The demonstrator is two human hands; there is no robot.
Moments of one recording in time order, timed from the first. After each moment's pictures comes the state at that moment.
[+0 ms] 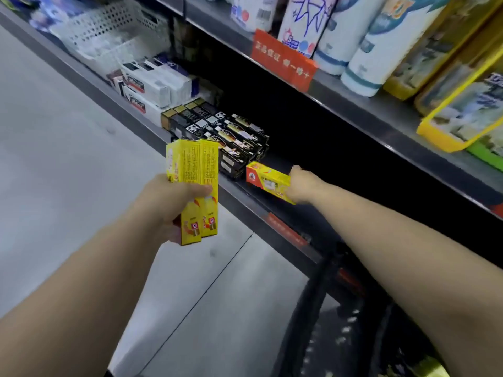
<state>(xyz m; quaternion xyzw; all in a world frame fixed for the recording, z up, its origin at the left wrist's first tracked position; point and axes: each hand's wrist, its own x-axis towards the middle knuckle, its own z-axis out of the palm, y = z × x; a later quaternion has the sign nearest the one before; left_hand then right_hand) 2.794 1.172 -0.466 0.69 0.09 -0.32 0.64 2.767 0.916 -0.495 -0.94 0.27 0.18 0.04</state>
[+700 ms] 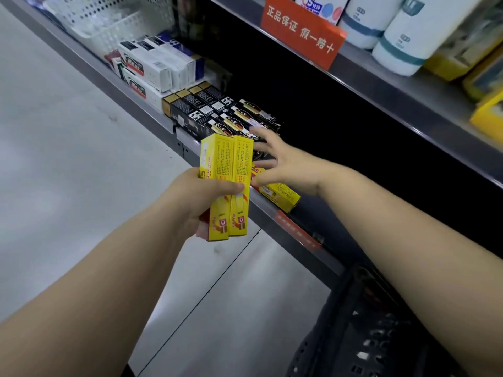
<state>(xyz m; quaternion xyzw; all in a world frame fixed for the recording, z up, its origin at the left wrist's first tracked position) 2.802 1.130 -0.487 0.69 0.06 -0.36 0.63 2.787 0.944 -0.475 -0.84 0.08 0.19 0.51</state>
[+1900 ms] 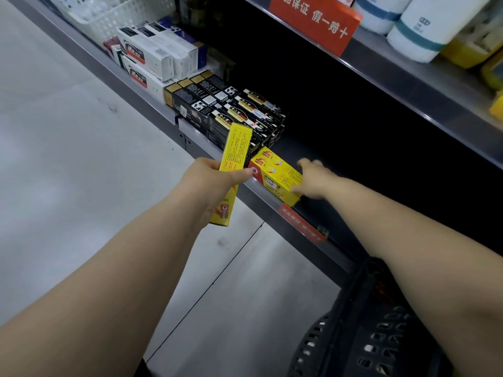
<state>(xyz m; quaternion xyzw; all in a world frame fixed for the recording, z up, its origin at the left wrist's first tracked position) 2.797 1.121 -0.481 0.75 0.07 -0.32 0.58 2.782 0.894 -0.540 -0.93 0.27 0.22 0.12</state>
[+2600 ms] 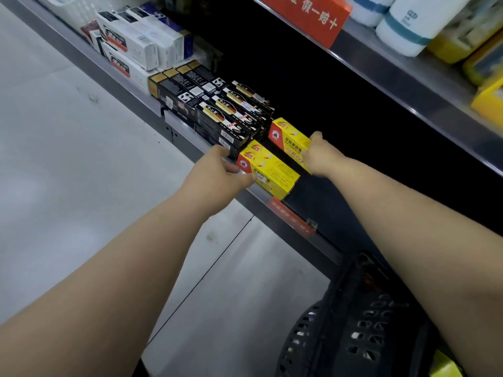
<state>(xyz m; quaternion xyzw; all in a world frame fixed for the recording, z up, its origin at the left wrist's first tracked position) 2.794 1.111 -0.494 0.82 -0.11 -0.26 0.50 2.790 0.867 -0.531 -0.94 0.31 0.11 0.04</state>
